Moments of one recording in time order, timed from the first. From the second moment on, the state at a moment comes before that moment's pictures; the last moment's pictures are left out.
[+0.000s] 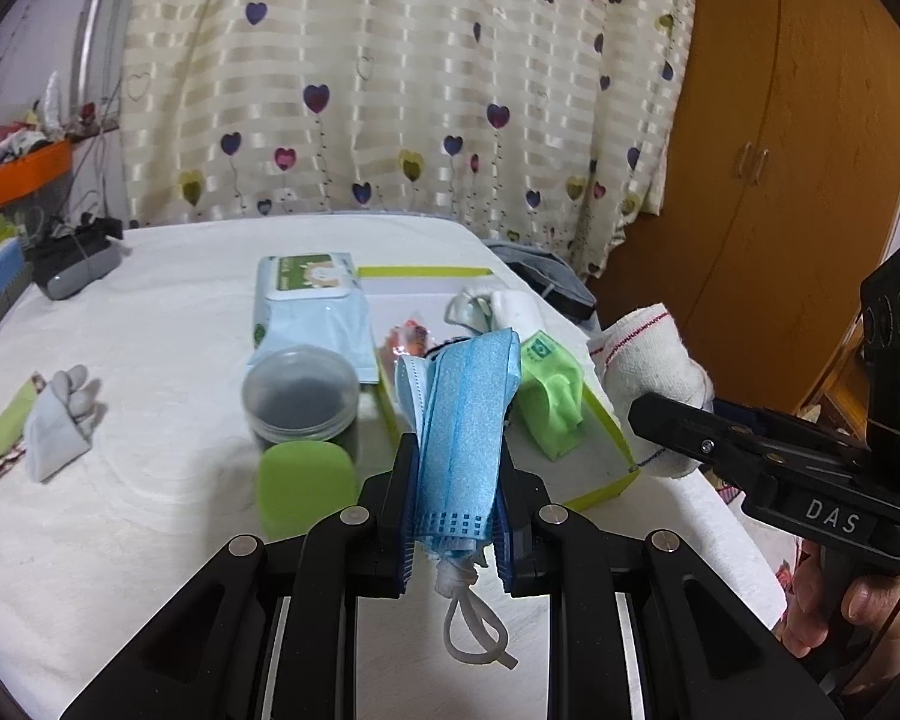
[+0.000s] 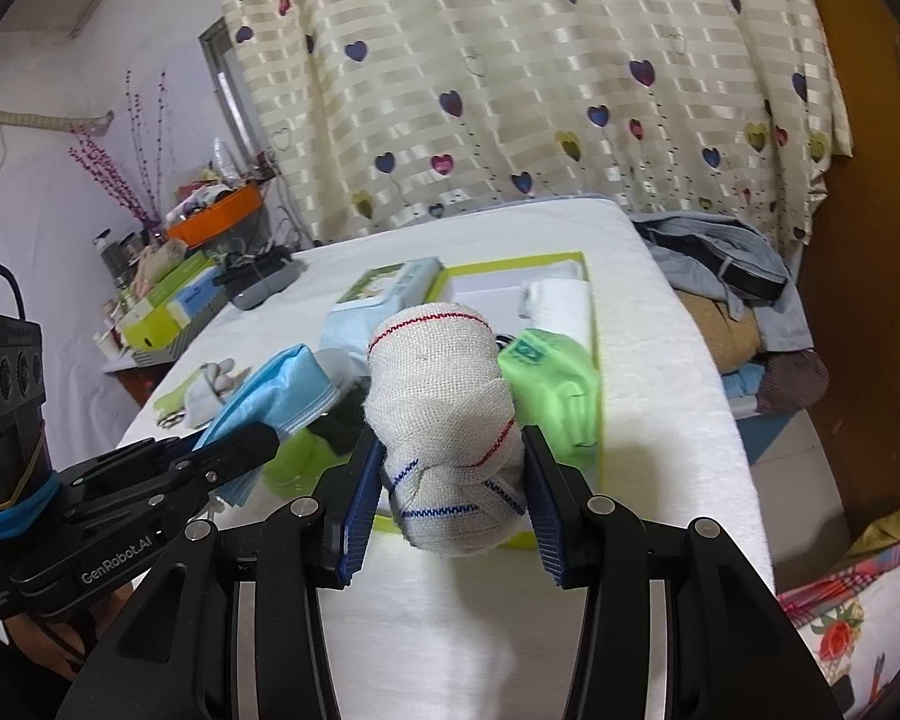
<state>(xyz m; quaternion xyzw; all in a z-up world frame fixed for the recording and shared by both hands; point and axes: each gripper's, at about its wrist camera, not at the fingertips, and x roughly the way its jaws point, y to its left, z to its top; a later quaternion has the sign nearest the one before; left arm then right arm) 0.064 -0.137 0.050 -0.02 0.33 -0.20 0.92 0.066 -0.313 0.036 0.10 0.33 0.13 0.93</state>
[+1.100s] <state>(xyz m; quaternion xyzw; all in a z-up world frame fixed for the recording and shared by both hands) 0.125 -0.189 -0.001 -0.02 0.42 -0.23 0.88 0.128 -0.327 -0.005 0.05 0.41 0.11 0.90</state>
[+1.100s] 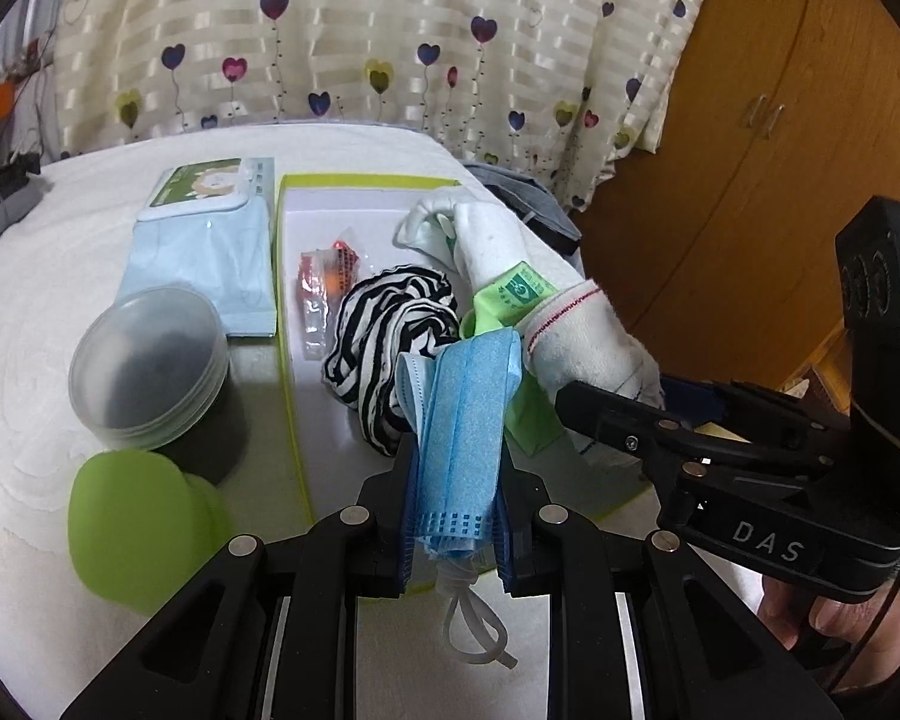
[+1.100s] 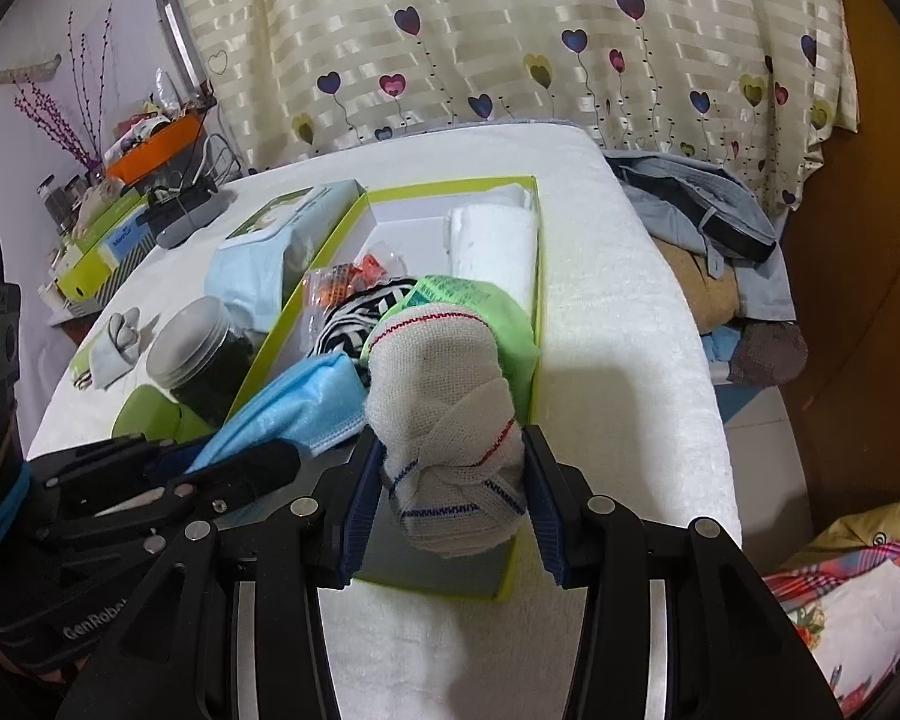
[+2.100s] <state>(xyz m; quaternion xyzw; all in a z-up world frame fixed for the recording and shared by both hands) 0.101 -0.152 0.039 -0.05 0.35 -0.21 0.91 0.145 -0.299 -0.021 0.04 0.43 0.12 0.89</state>
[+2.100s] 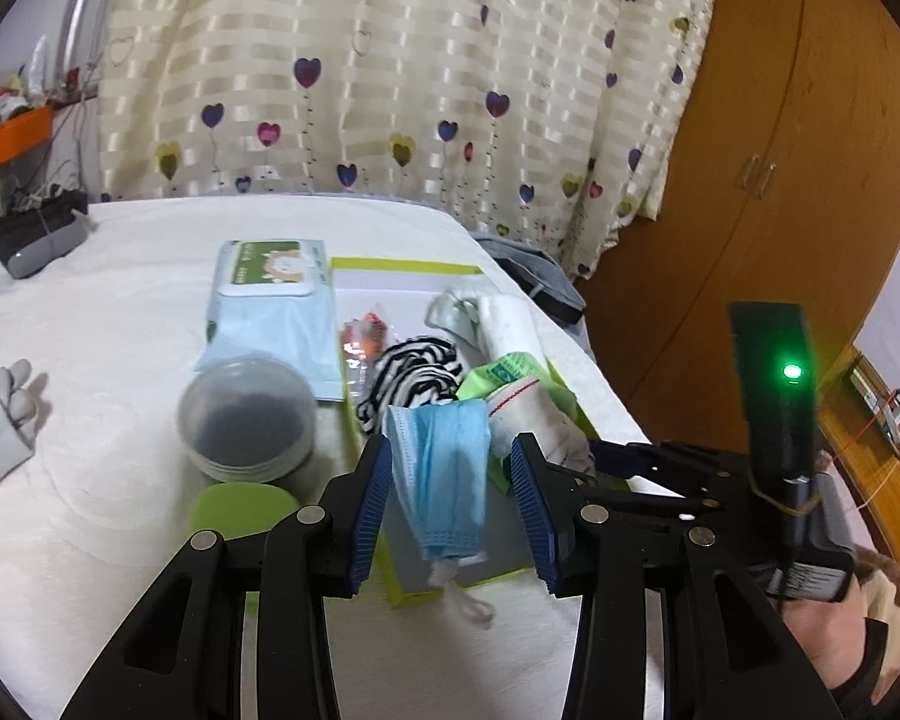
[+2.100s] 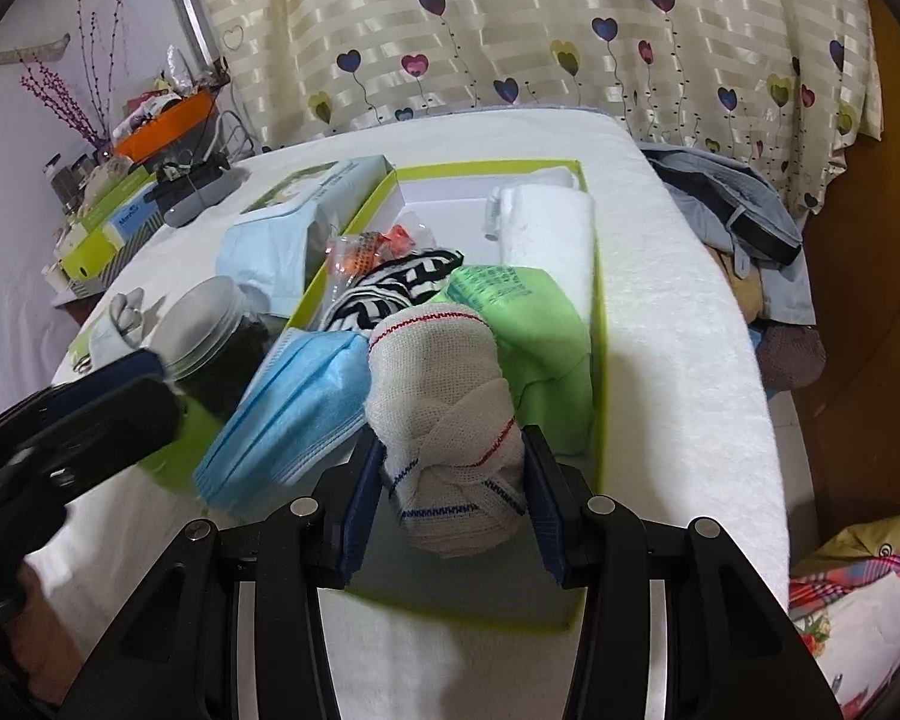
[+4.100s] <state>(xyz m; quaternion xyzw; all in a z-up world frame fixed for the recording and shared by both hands) 0.046 -0.056 0.044 -0.05 0.33 -0.12 0.93 0.056 -0.232 0.048 0.01 0.31 0.17 0.93</state>
